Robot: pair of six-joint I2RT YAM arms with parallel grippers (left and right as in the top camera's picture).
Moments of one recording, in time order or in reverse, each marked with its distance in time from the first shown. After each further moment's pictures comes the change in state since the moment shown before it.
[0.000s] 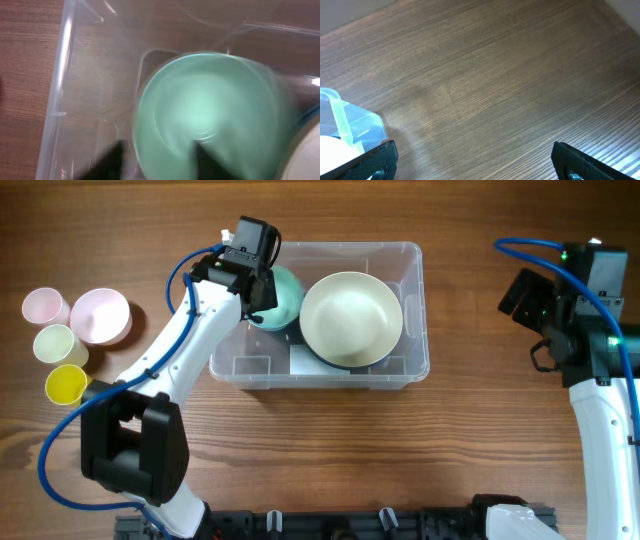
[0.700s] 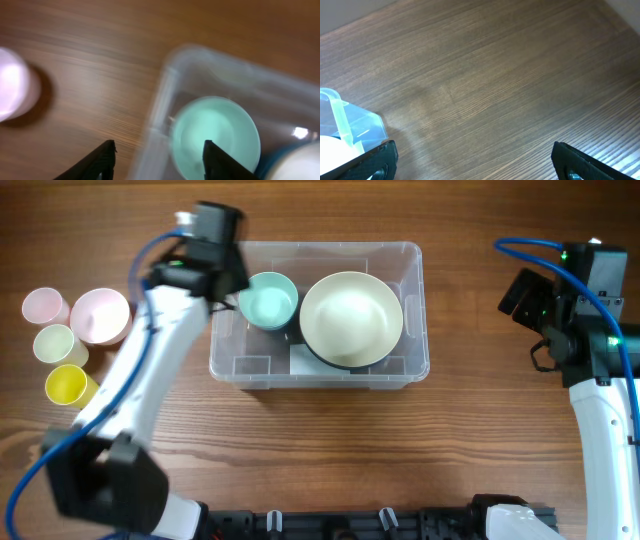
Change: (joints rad) left arm 0.127 -0.154 0.031 -0.014 -0.014 -0.056; right arm 0.000 0.000 0.000 0.000 0.000 0.000
